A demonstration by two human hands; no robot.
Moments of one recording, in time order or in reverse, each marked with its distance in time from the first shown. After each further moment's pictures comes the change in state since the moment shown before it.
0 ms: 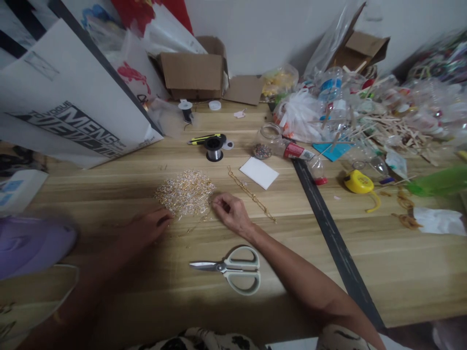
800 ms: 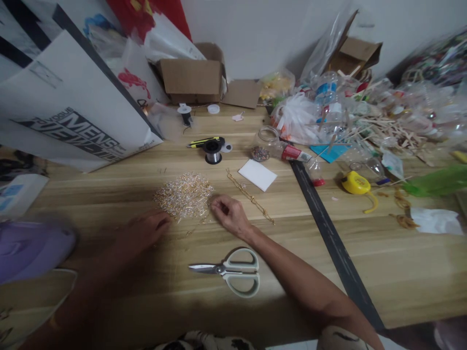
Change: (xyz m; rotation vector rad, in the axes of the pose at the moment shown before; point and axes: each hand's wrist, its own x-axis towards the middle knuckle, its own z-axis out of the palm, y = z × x) left_hand -0.001 0.004 -0.005 0.104 -0.032 0.000; right_hand 0.000 -0.001 0.001 0.012 0.009 -0.010
